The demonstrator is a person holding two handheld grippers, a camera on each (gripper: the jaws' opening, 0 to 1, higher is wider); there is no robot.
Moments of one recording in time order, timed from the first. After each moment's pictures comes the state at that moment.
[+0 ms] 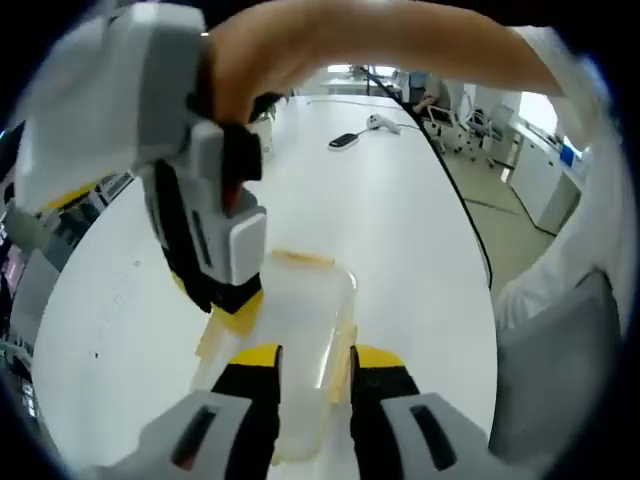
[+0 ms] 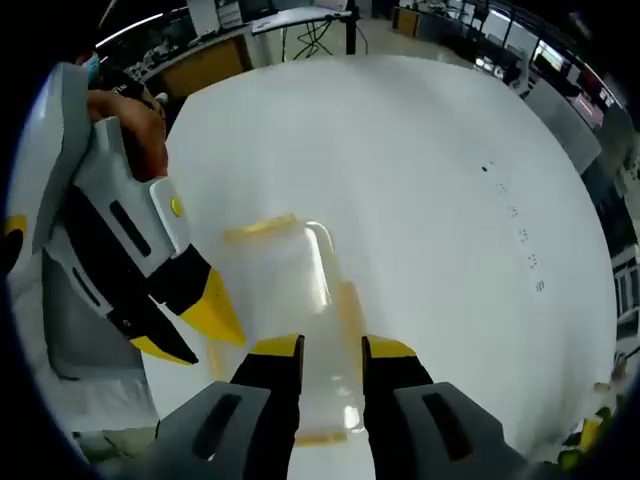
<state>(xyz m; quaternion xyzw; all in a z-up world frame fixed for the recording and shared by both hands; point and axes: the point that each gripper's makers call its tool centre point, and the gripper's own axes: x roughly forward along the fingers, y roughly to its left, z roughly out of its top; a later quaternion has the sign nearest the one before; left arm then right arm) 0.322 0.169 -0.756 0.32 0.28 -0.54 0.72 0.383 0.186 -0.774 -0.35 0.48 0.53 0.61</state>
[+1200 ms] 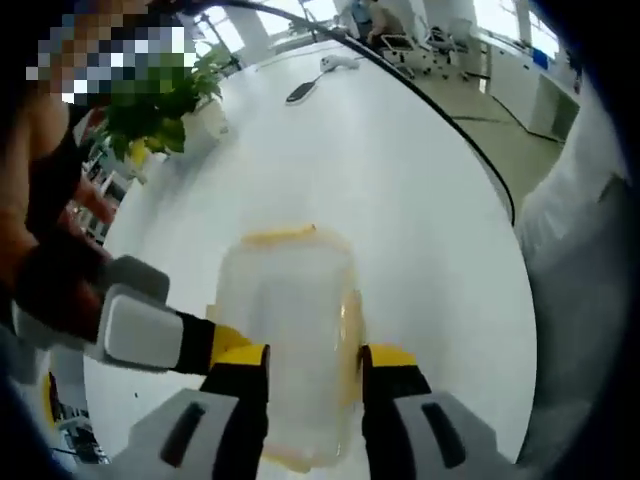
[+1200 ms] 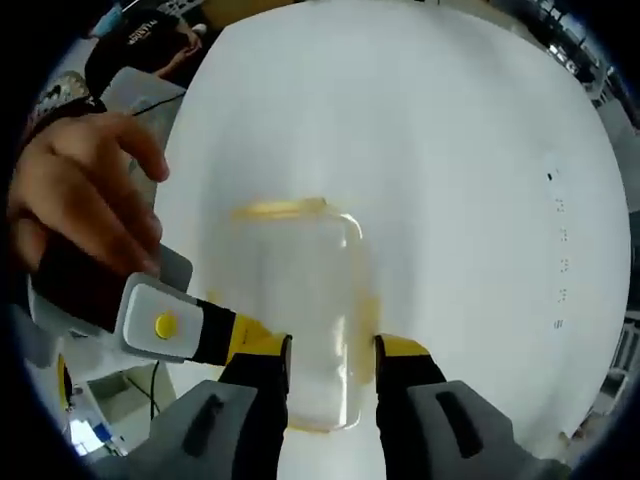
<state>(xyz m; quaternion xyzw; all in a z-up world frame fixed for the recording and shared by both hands) 0.320 0.165 -0.780 0.47 0.26 -0.53 0.66 0.379 0.189 -0.781 -0.43 0.52 0.54 0.50</state>
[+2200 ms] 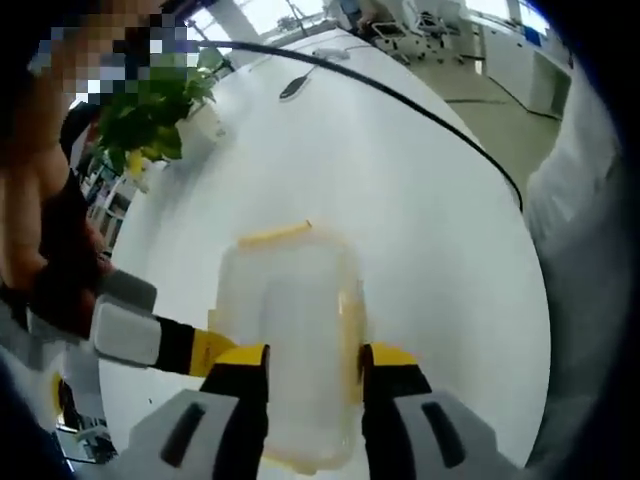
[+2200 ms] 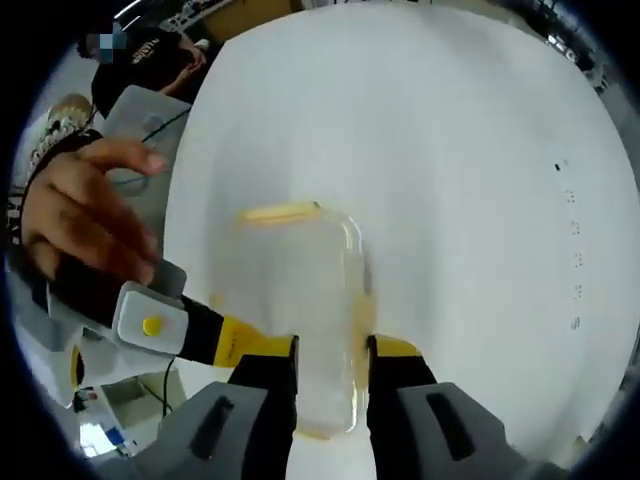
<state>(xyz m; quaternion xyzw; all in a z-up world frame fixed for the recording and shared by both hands) 0.320 0.166 -0.782 0.50 0.24 -0.52 0.65 0.385 0.192 -0.786 -0.37 0.54 0.58 0.48</state>
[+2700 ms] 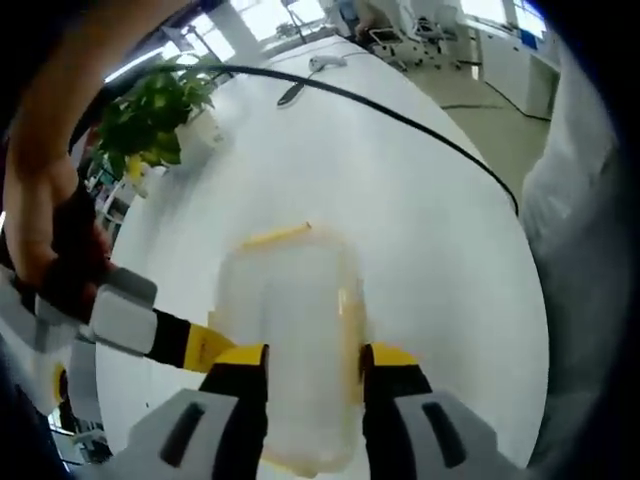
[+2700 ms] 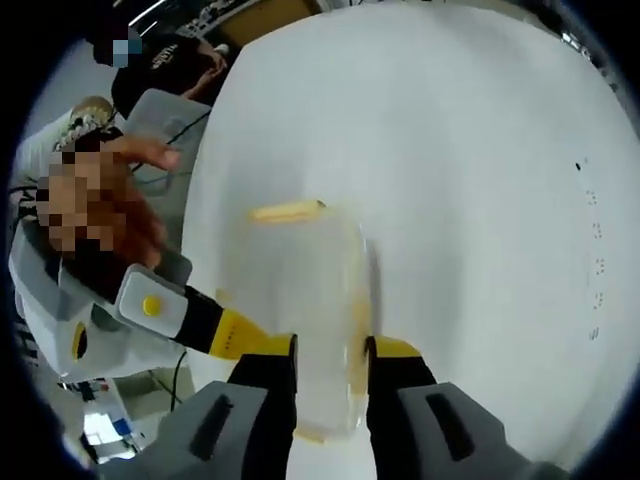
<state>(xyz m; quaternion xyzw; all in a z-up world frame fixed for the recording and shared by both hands) 0.317 0.166 -0.782 0.49 0.23 -0.53 0.65 0.376 0.188 -0.790 -0.36 0.56 0.59 0.46</state>
